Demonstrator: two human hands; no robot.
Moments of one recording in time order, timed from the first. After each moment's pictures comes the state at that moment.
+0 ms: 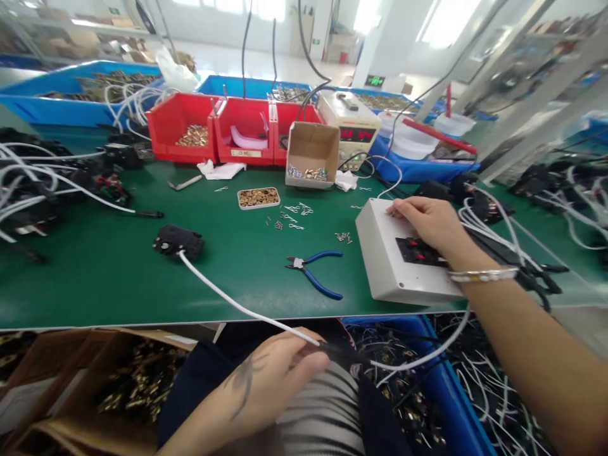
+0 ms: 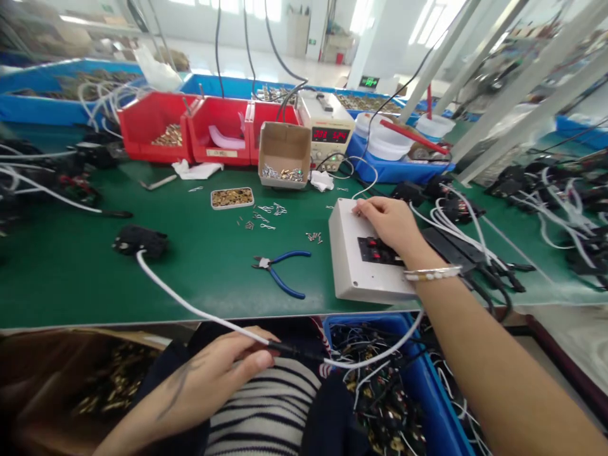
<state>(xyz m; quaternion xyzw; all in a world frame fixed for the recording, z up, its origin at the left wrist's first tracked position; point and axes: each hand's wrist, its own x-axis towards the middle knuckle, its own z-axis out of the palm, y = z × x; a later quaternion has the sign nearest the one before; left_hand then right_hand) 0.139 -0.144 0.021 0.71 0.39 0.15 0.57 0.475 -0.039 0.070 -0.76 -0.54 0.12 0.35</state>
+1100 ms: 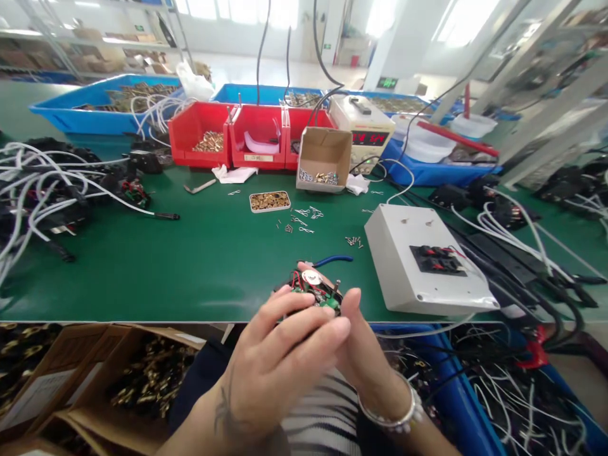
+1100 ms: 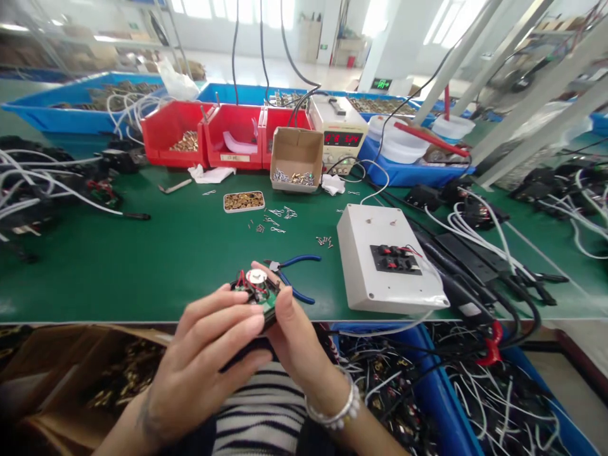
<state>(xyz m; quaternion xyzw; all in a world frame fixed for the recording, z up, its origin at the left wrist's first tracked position) 0.134 -0.129 0.033 0.85 0.25 0.46 0.04 0.281 -0.147 0.016 -0.32 -0.32 0.70 0.55</state>
